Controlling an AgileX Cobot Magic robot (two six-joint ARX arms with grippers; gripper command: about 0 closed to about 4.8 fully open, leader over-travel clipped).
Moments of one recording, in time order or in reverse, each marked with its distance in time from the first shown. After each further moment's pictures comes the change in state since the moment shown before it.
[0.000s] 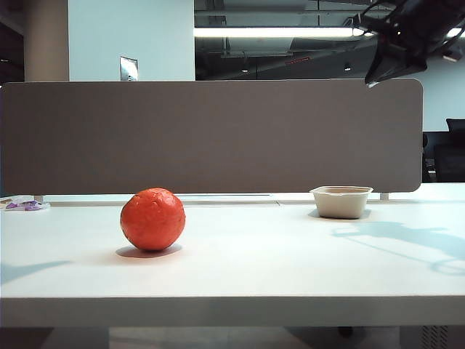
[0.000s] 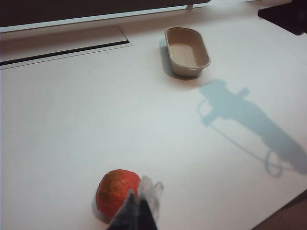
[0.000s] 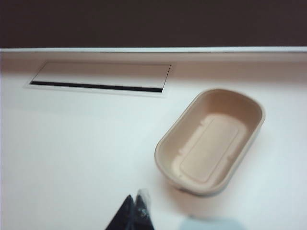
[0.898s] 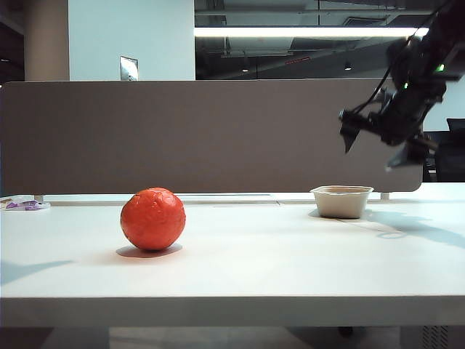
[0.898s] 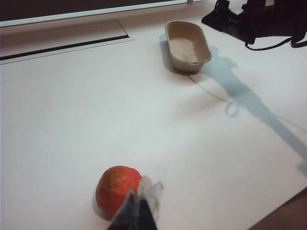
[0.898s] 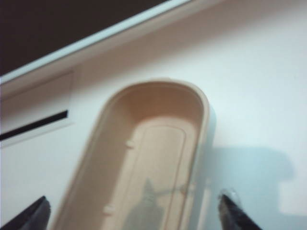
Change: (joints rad) left arm 0.000 0.008 -0.001 -0.007 0.000 0.001; right arm -0.056 0.580 0.396 0.054 0.162 0.319
